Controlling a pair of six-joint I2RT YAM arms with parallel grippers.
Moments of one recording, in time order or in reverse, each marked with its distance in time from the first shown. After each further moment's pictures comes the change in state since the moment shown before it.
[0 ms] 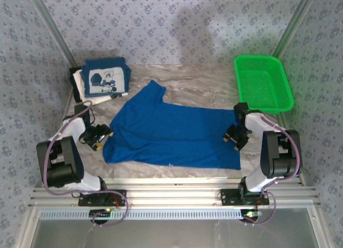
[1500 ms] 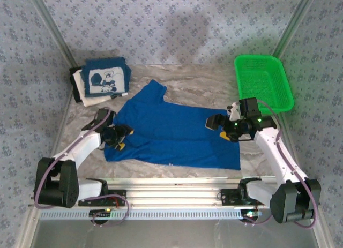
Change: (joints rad) left arm -0.378 -0.196 -0.182 0.257 0.071 -0.487; right arm 0.094 -0.432 0.029 -0.003 -0.508 -0.264
